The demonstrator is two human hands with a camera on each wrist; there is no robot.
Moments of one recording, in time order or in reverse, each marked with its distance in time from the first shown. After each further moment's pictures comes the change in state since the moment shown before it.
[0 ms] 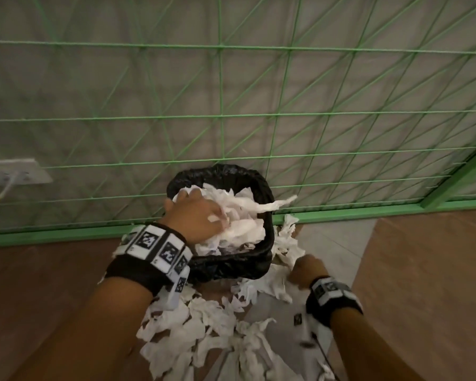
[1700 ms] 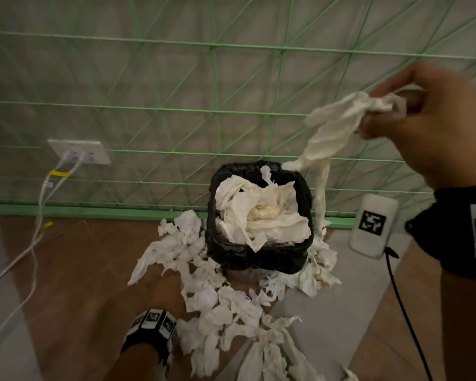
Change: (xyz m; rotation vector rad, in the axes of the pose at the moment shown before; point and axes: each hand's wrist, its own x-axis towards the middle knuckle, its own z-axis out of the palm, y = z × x) left_hand -0.072 -0.131 0.179 0.061 -0.008 -0.276; right_hand -0.177 -0.098 -0.240 0.715 0.808 -0.776
